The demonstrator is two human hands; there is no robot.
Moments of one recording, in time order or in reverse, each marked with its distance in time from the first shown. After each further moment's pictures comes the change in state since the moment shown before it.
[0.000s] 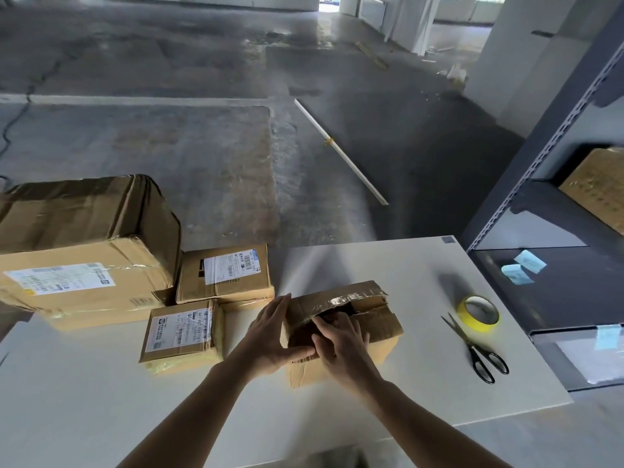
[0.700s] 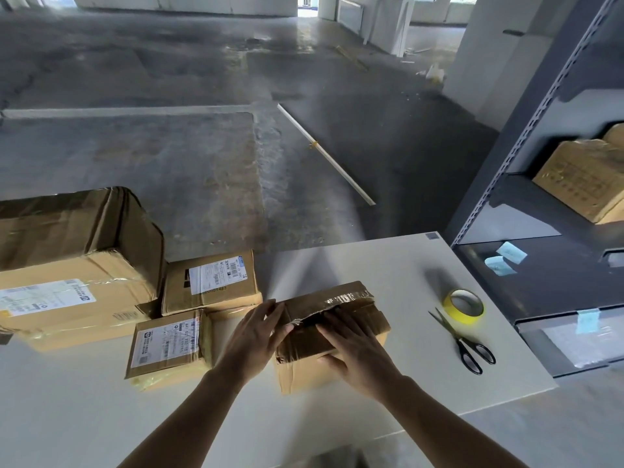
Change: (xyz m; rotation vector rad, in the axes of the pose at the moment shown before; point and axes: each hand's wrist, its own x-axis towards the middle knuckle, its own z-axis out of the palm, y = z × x) left_hand 0.002 0.006 -0.005 0.221 0.159 0.131; right_hand -0.004 0.065 -0.009 -0.300 0.096 -0.405
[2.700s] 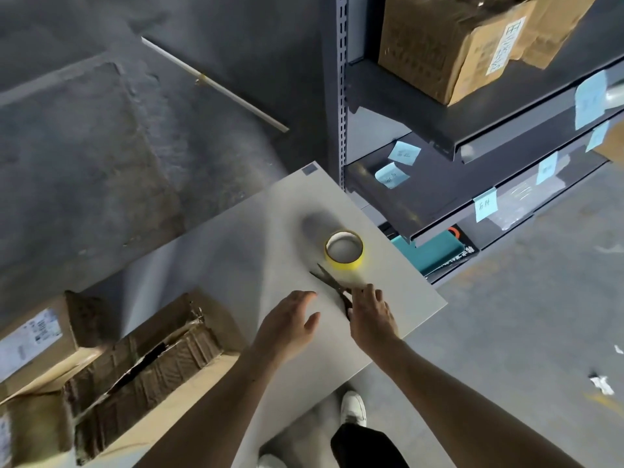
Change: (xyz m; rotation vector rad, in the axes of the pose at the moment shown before) left_hand 0.131 0.252 0.199 0.040 -0.451 0.140; right_hand -0.144 0.232 -0.012 0.112 -0.147 0.915
